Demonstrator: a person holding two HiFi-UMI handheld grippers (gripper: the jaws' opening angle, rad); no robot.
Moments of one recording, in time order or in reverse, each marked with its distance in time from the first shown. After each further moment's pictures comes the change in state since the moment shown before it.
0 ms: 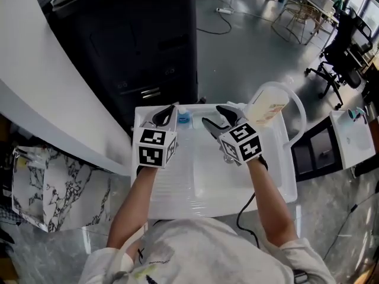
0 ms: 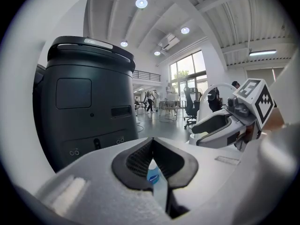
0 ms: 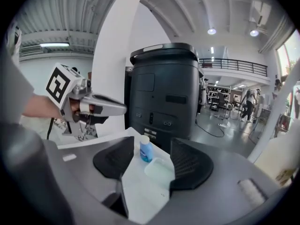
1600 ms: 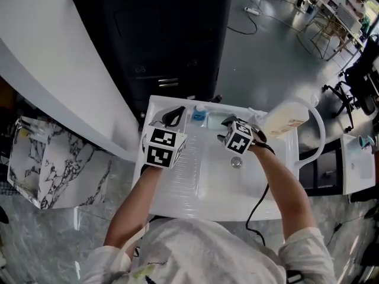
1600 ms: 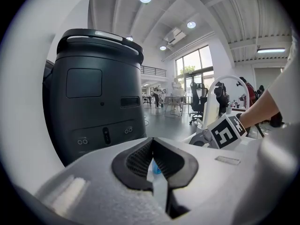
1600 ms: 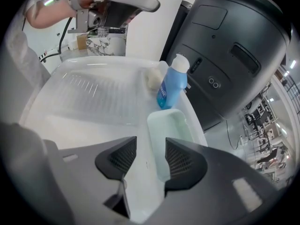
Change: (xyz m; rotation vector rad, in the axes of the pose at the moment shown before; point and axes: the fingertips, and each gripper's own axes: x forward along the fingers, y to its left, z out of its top) left arm -0.004 0.027 -0.037 -0.035 0.060 0.065; right arm 0.085 0.011 -0.162 -0.581 0.617 0.354
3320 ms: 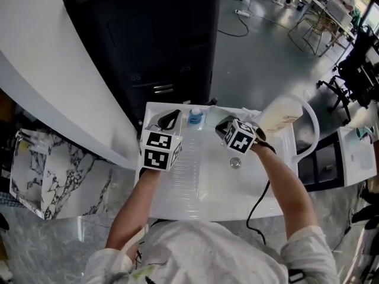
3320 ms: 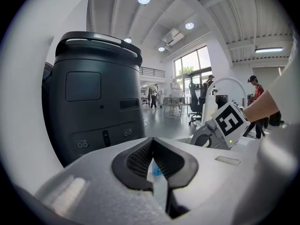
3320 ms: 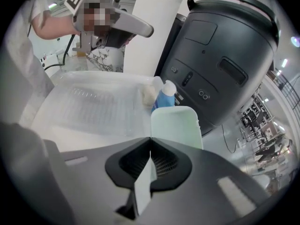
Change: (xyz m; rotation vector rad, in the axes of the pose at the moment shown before) left arm -0.005 0.000 0.008 0.016 -0.011 -0.010; right arm -0.036 -0.010 0.023 0.025 -0.110 -0.047
